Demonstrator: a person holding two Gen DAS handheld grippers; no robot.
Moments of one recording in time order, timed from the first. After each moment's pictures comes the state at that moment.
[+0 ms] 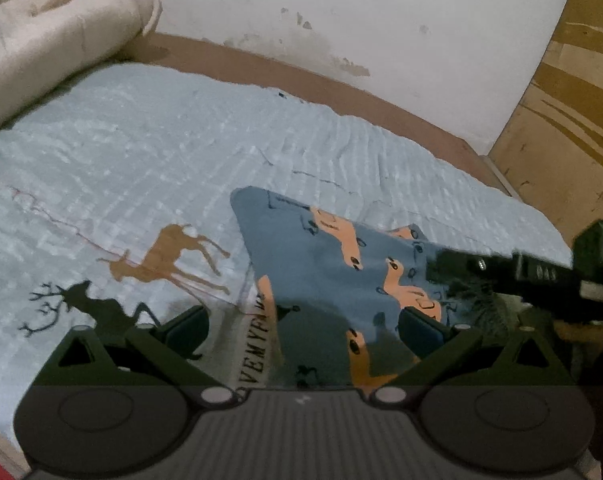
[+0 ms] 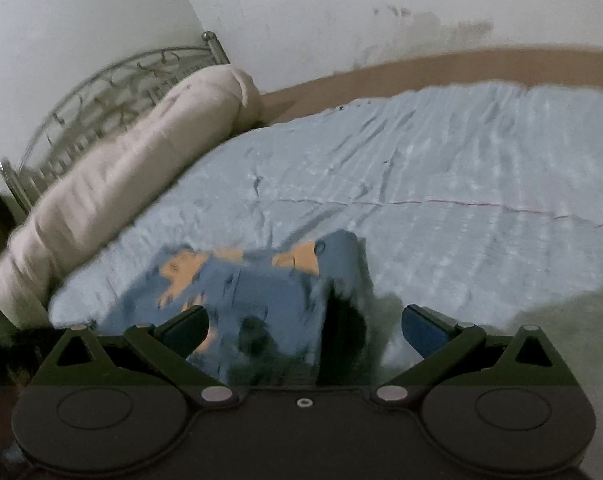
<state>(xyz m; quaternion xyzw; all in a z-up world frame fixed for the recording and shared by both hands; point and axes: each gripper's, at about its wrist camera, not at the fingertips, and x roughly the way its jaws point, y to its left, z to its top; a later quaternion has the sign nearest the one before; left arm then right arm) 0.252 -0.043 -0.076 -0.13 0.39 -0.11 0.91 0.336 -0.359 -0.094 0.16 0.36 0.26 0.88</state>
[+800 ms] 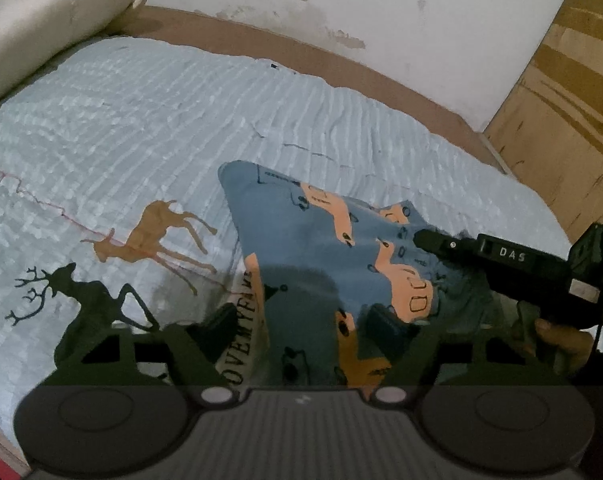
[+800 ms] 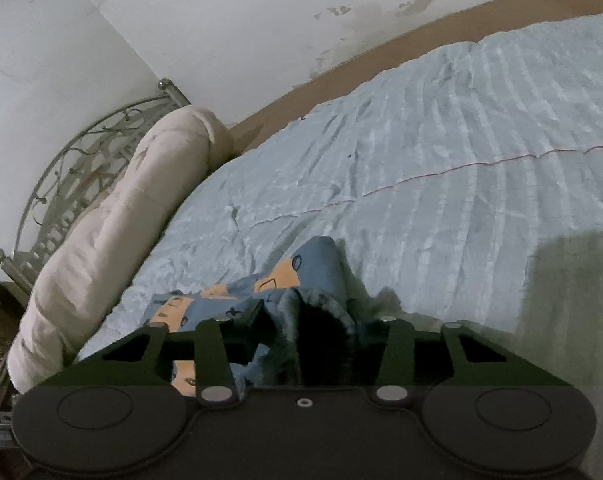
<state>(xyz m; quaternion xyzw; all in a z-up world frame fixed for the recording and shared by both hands) 0.258 -0.048 -0.076 -0.12 0.43 -0.12 0.89 0.338 -0.364 -0.113 0.26 0.36 0.20 0.87</state>
